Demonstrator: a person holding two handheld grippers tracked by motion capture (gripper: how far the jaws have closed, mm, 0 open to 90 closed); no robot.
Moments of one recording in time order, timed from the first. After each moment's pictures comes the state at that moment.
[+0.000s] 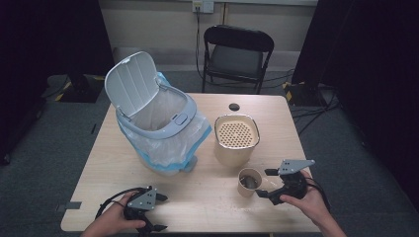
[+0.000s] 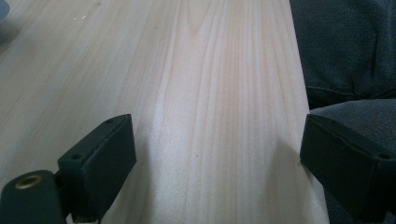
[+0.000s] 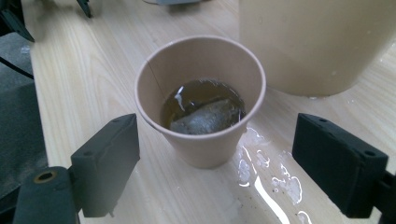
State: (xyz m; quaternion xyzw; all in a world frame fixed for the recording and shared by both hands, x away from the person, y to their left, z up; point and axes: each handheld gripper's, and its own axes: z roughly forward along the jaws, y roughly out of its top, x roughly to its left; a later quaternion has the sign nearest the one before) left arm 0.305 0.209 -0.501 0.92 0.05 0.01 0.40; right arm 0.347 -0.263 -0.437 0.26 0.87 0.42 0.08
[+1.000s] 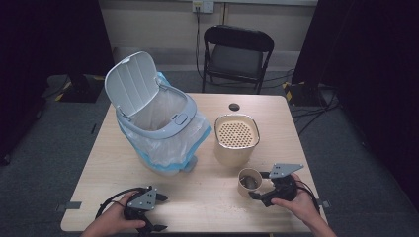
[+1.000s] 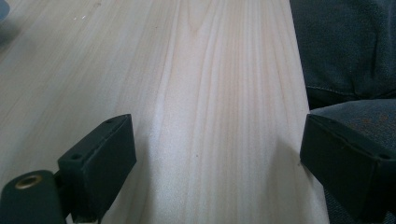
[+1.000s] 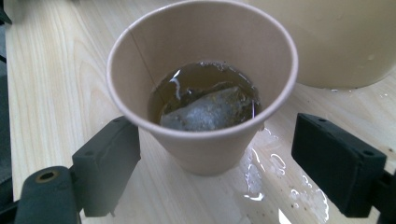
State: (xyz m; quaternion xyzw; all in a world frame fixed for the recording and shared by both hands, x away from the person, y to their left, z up) left arm 0.305 0.209 -0.501 0.92 0.05 0.01 0.40; right arm 0.354 -0.249 -0.468 0.25 0.87 0.42 0.08
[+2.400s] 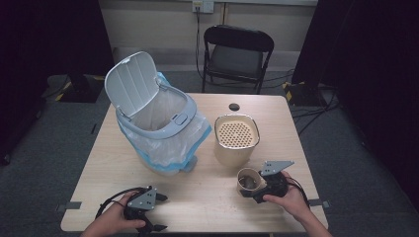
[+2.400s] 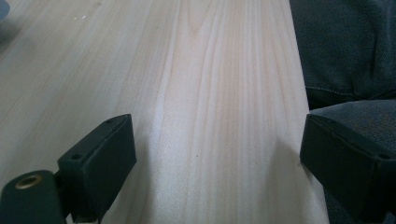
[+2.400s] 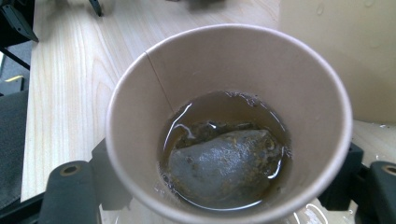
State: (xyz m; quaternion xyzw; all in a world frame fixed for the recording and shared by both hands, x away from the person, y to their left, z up) left arm 0.305 0.209 -0.501 0.91 0.05 0.01 0.40; right arm 0.366 -0.229 -0.475 0.22 0.87 0.45 0.04
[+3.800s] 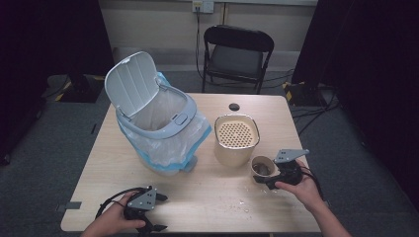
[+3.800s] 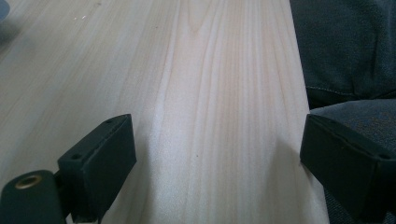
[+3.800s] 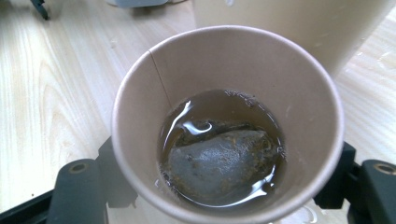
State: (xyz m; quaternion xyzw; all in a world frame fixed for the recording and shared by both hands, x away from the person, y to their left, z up) left arm 0.305 0.209 -0.501 0.91 0.05 0.01 0.40; right arm 0.386 -0.264 -0.447 0.26 0.86 0.42 0.10
